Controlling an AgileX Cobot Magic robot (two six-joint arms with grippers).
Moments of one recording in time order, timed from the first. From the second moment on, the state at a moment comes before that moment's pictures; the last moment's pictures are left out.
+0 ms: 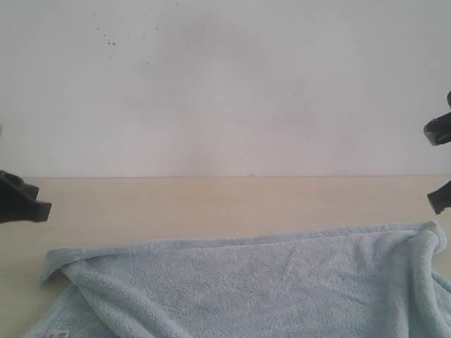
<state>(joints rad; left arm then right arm) -0.11 1.38 -0.71 -1.73 0.03 1.93 0.17 1.69 -1.26 -0.67 1.07 0.45</state>
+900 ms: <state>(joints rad) -0.29 1.54 -0.73 -0.11 0.58 0.29 -0.18 1.51 -0.72 0.22 0.72 -0.16</state>
